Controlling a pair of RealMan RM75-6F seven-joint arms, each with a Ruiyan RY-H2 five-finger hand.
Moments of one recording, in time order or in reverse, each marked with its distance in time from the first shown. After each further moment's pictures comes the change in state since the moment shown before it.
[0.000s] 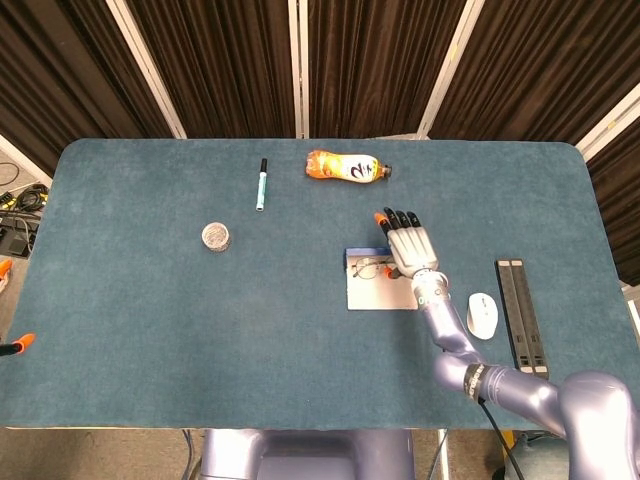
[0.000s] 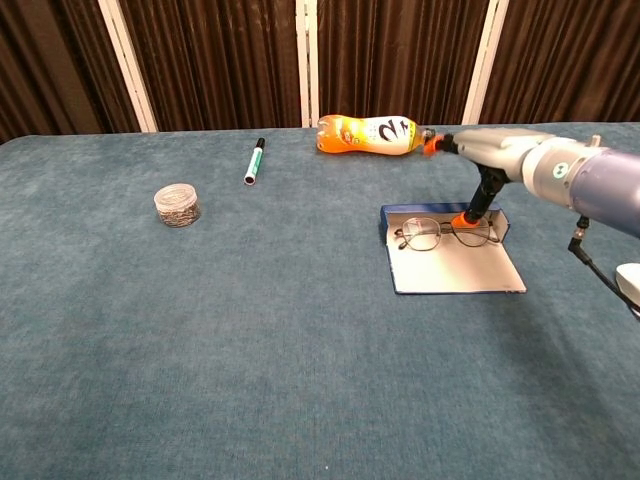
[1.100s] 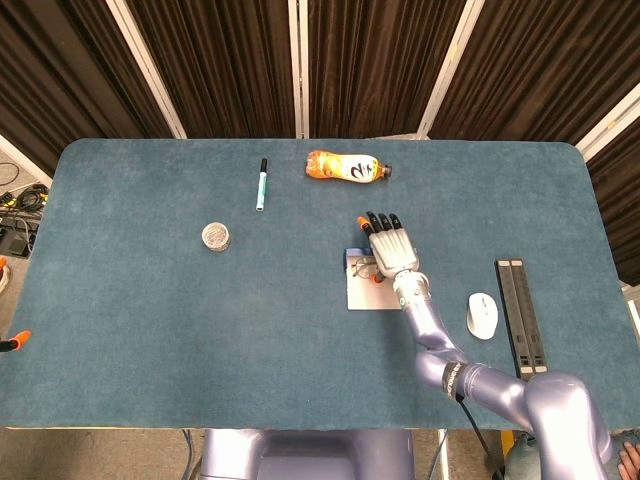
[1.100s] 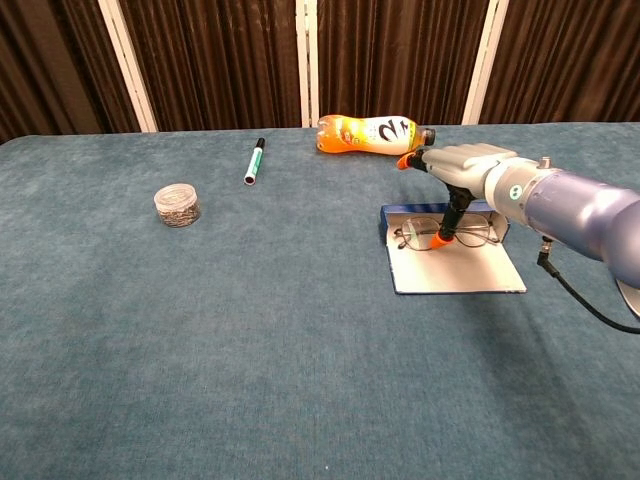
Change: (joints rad) left arm -0.013 -0.010 -0.013 0.023 -0.049 -0.027 0.009; right arm 0.050 -0.149 0.019 0.206 -0.025 -0.072 -0.042
